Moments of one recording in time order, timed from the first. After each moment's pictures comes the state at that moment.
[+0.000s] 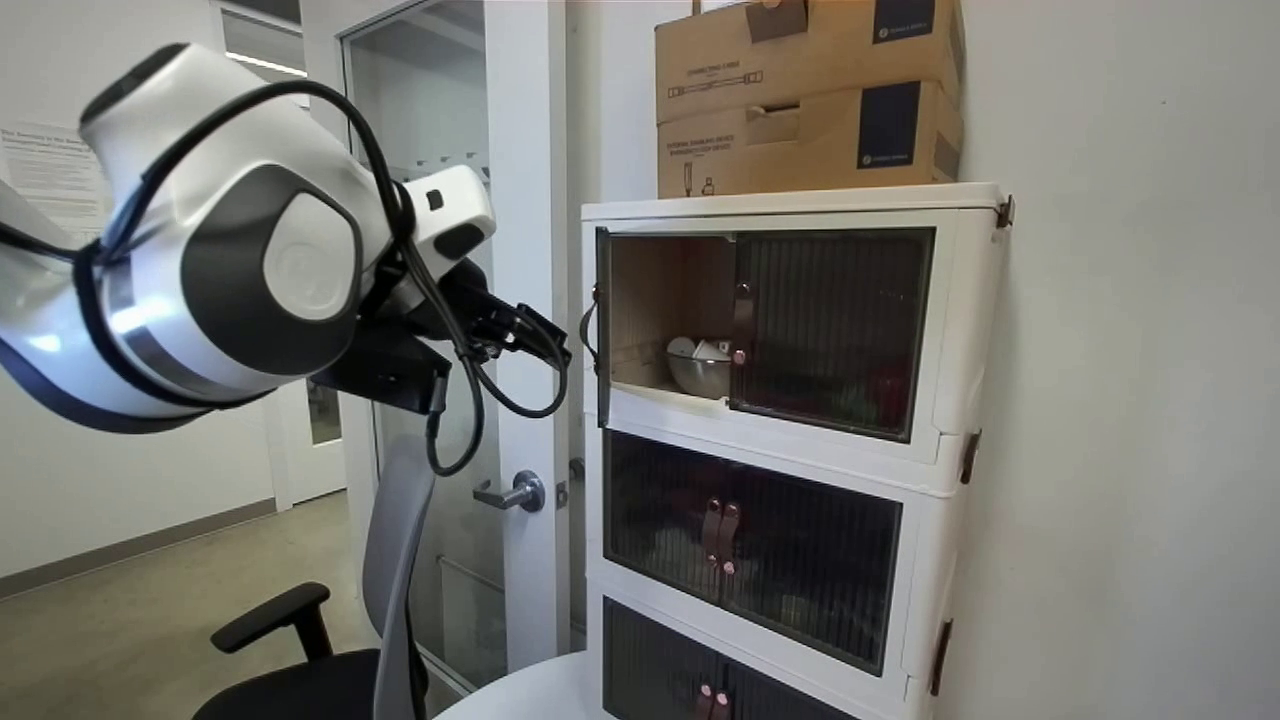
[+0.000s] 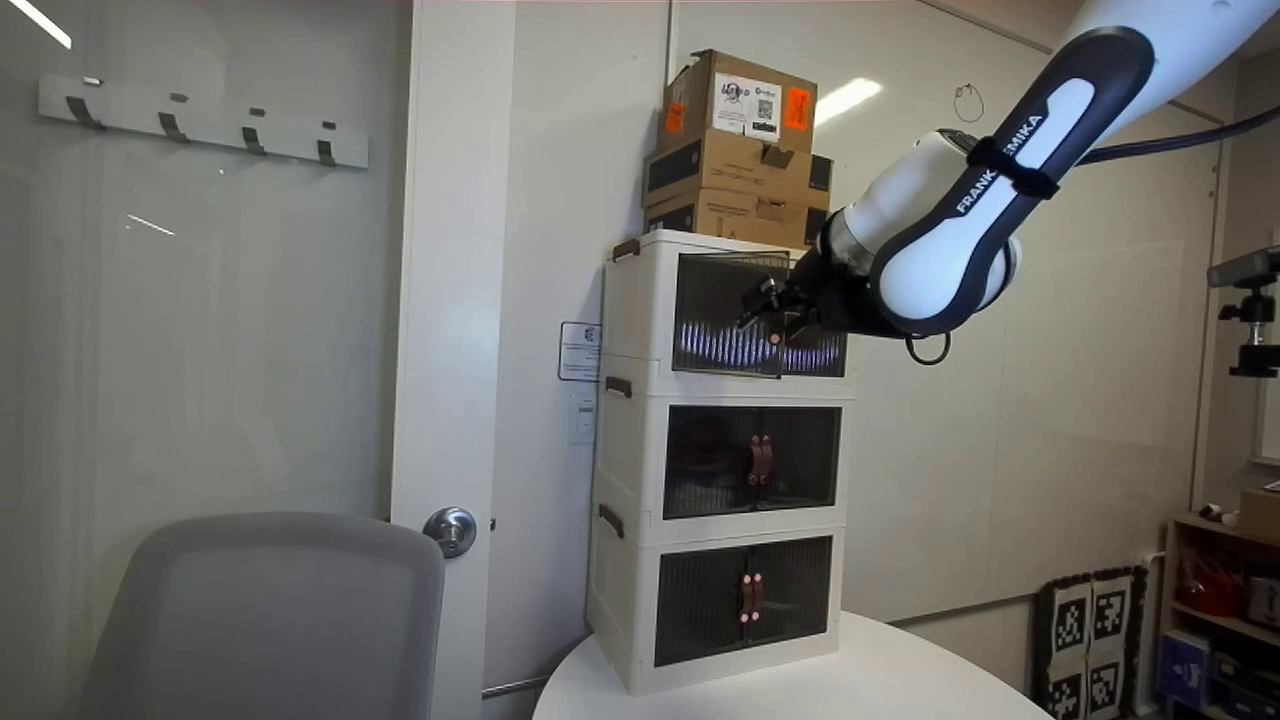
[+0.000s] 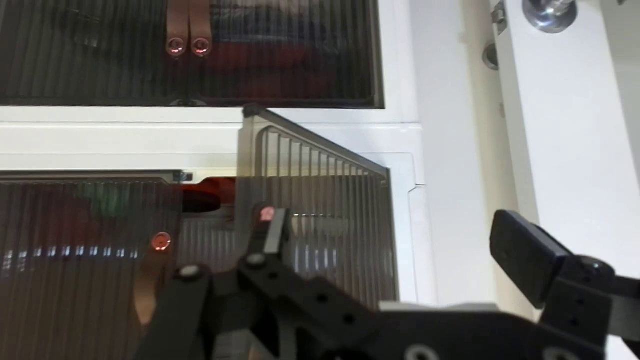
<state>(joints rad) -1.90 -0.18 1.84 -2.34 -0.25 3.42 0.43</state>
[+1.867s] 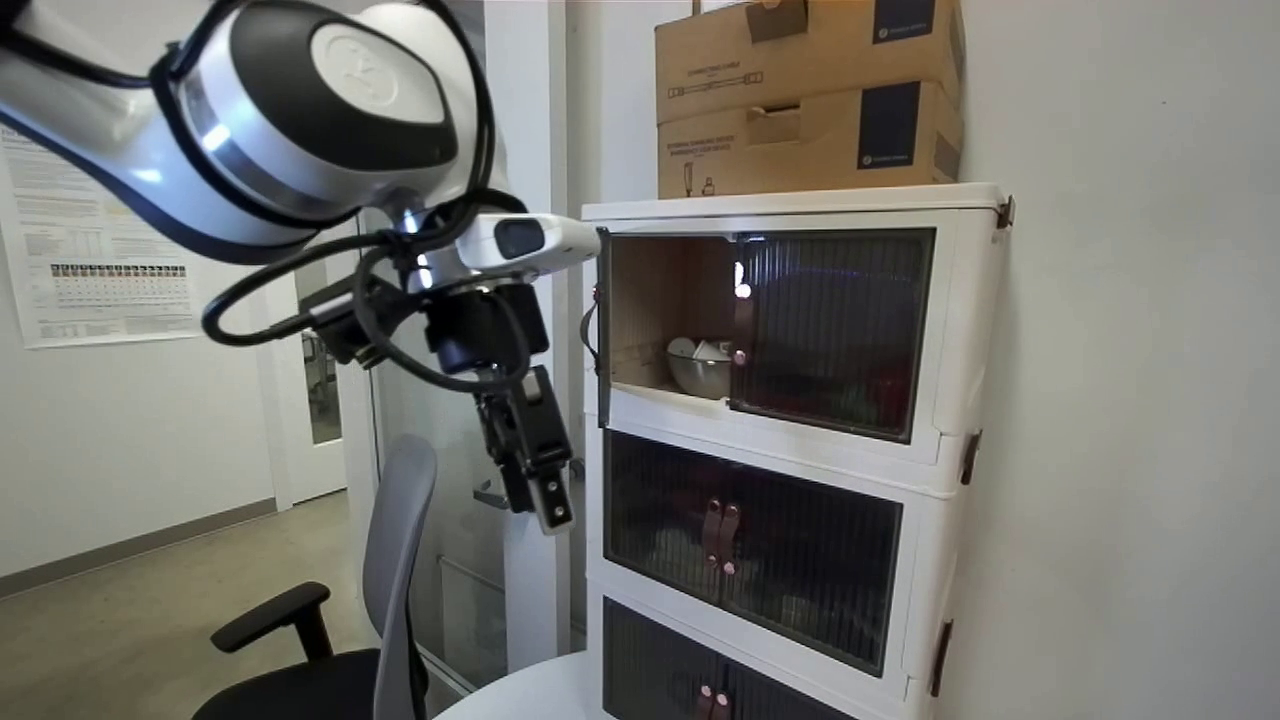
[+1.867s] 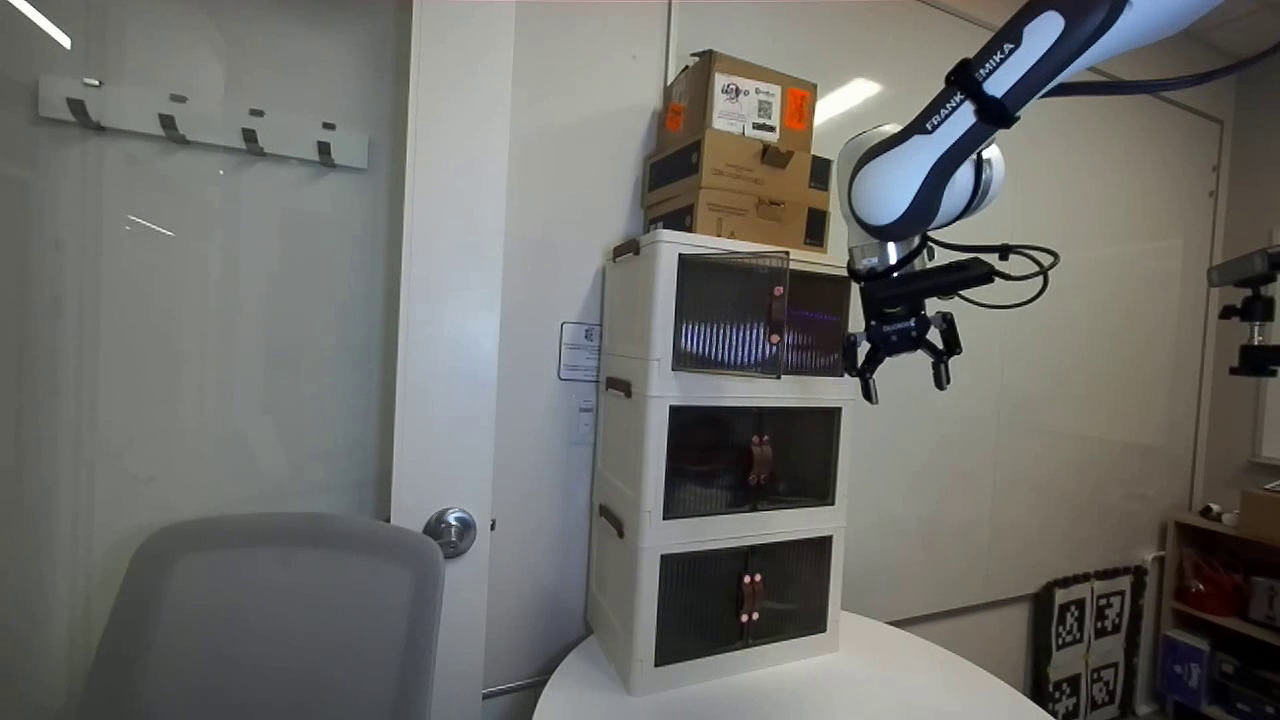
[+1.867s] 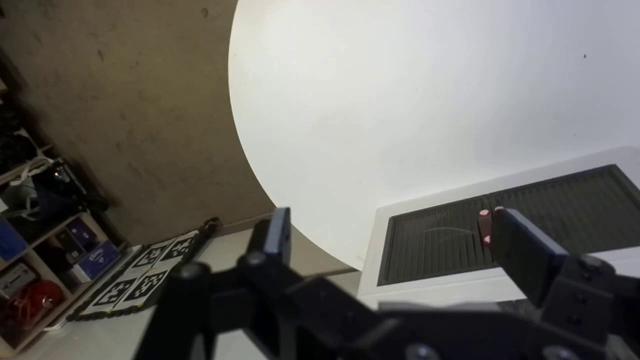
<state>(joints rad) -1.69 -0.21 1.53 -2.11 -0.16 2.13 0.59</state>
